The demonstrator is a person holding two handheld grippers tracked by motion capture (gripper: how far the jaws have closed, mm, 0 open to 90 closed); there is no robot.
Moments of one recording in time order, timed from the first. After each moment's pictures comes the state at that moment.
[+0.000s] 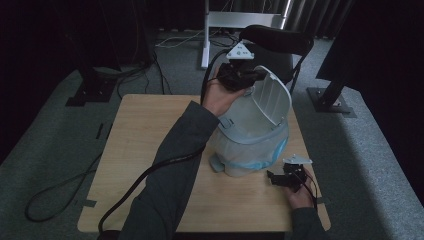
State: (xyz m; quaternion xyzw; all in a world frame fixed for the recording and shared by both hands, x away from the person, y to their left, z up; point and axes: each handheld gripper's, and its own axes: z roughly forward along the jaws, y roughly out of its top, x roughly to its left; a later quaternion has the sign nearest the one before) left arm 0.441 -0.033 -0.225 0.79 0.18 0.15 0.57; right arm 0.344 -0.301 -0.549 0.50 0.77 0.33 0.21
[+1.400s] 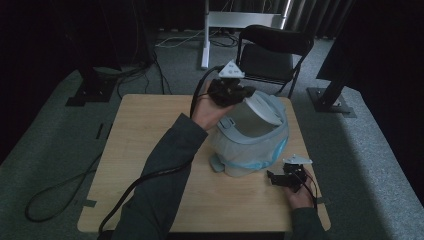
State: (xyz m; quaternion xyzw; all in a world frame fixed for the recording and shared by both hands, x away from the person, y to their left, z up) left arm 0.421 0.001 -0.270 0.82 0.19 0.15 0.52; right arm 0.344 -0.301 -0.550 0.50 0.77 0.33 0.21
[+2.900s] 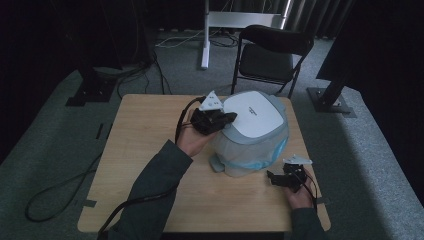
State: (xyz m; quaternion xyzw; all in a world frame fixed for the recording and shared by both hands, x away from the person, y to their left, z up) left arm 0.391 0.034 -0.331 0.81 0.21 0.15 0.53; right arm 0.343 -0.301 -0.550 0.50 0.77 0.33 0.21
